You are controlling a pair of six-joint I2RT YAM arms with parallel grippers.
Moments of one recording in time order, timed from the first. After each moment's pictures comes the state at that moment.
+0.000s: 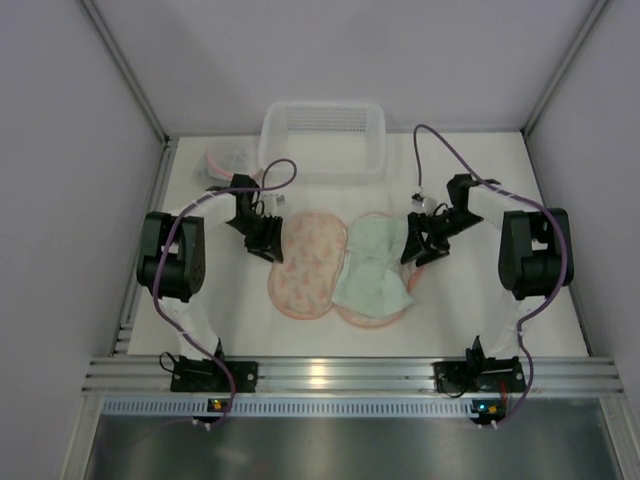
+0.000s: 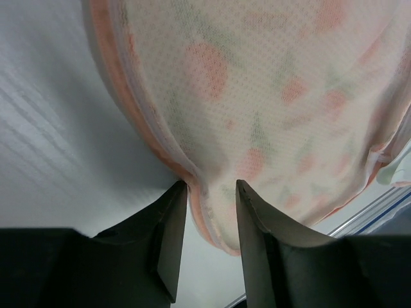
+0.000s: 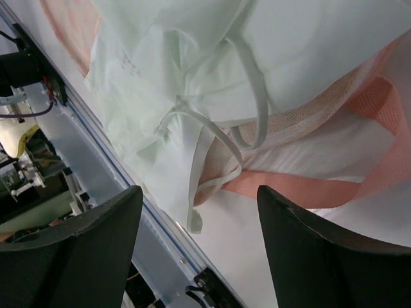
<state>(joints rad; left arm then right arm) -0.15 1.88 1.20 -0.74 0.50 0.09 0.08 1.85 1.21 -0.97 -0.80 -0.26</state>
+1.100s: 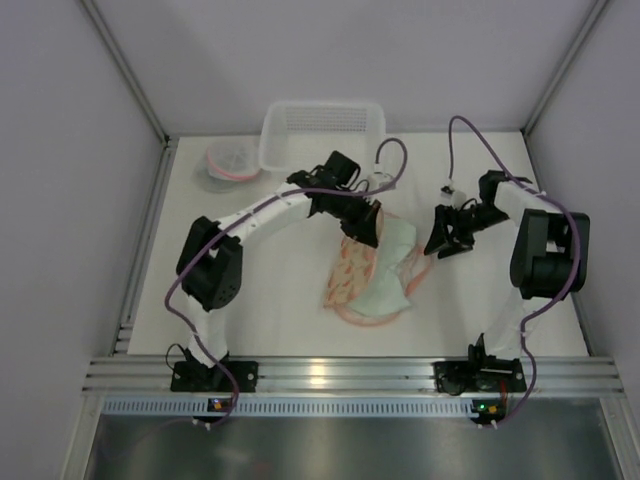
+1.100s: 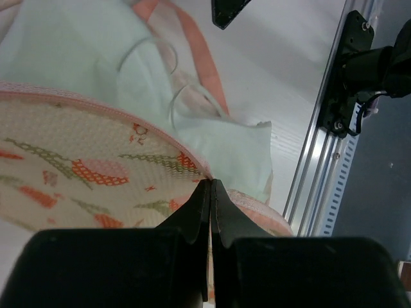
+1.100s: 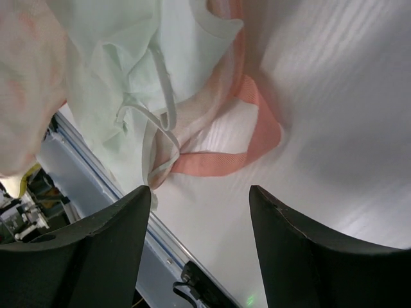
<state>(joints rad) -0.65 1.88 1.59 -0.65 0.72 0.05 -0.08 1.84 1.24 -1.01 -0.75 -0.31</state>
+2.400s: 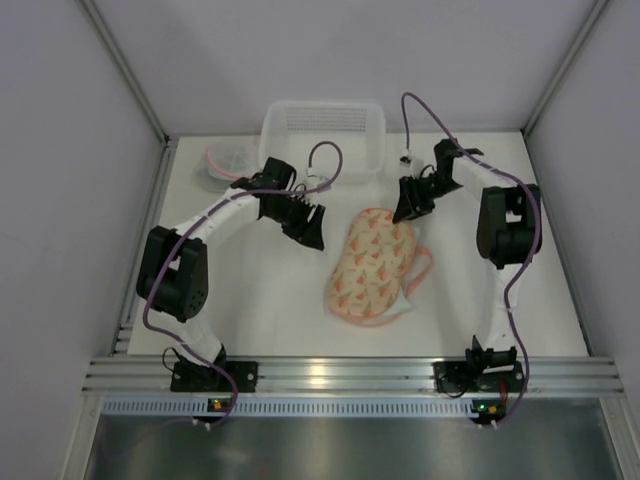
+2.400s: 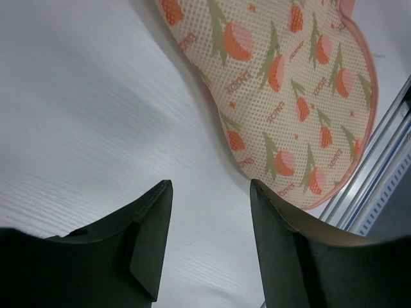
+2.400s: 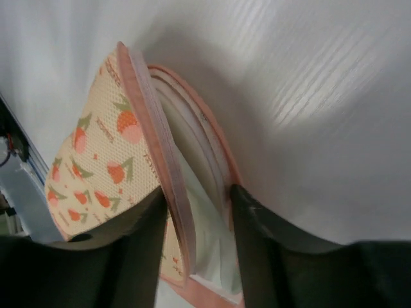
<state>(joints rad) -0.41 1.75 1.32 -0.65 0.64 0.15 0.10 2.18 1.71 -0.90 -0.78 -0.27</state>
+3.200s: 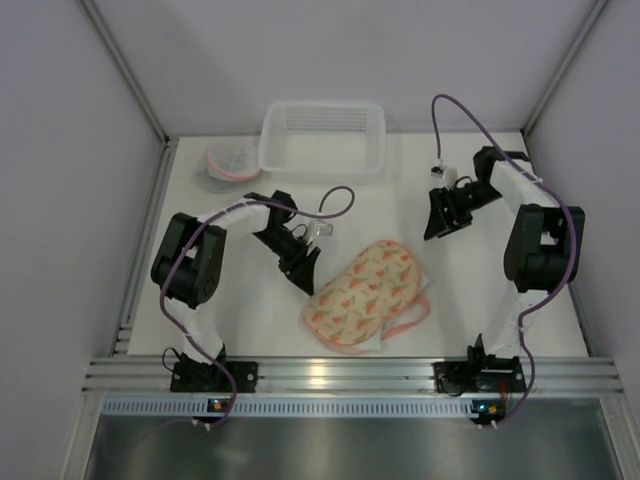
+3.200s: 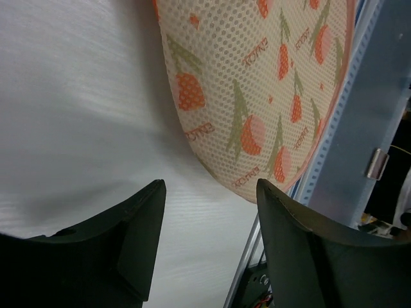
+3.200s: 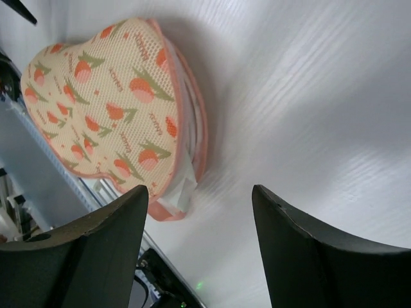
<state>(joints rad) -0.41 1.86 1.19 -0.95 0.84 0.56 -0.03 1.90 1.48 -1.19 -0.72 -0.54</state>
